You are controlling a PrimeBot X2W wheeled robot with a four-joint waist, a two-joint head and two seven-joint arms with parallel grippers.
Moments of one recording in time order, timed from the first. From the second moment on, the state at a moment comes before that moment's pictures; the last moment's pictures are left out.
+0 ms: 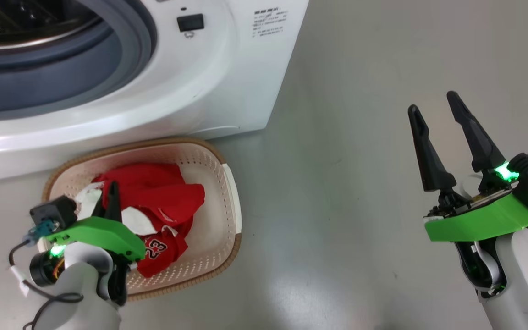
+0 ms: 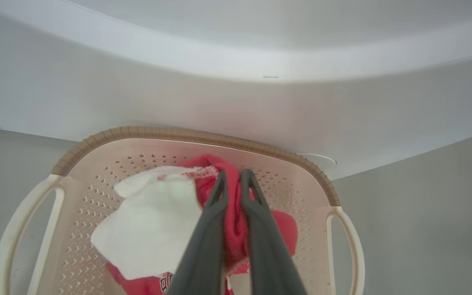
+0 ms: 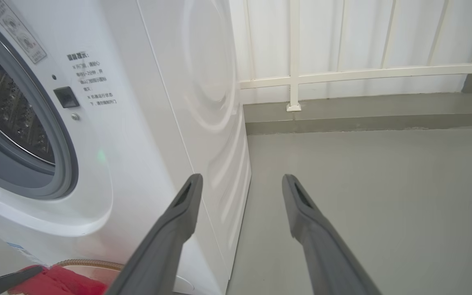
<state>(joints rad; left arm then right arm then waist) -0.63 0.04 0.01 0.97 -0.46 -0.08 -0.25 -0.33 -0.20 0.14 0.07 0.44 0.12 -0.26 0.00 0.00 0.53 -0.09</state>
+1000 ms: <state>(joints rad) -0.58 0.04 0.08 0.85 -0.33 -0.07 -0.25 -0.35 -0.18 0.13 0.10 0.41 0.12 -0.26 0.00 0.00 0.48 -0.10</state>
